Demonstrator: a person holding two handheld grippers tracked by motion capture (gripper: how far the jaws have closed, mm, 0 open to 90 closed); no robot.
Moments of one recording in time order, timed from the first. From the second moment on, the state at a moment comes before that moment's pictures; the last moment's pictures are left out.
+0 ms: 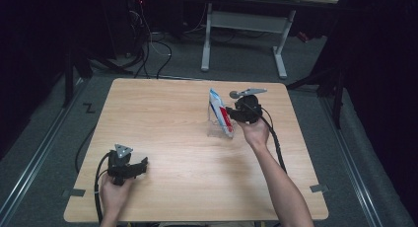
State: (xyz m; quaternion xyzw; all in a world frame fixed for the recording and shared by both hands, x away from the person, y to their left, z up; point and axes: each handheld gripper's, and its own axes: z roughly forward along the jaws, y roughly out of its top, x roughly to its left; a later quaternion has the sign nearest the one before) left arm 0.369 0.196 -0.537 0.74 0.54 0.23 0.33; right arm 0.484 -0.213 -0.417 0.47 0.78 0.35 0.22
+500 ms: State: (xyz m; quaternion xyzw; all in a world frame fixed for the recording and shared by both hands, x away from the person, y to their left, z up) left arm 0.369 0.196 -0.537 0.74 0.54 0.23 0.33; right arm 0.470 -0.232 -0.402 0.47 0.77 0.37 0.23
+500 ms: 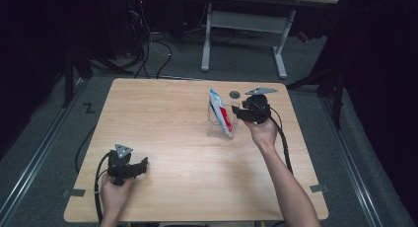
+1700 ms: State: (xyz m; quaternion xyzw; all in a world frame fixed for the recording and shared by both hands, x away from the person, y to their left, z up) left arm 0.369 0.196 -0.537 0.74 0.54 0.23 0.33; right arm 0.428 -0.254 -0.389 0.46 0.76 0.39 0.26
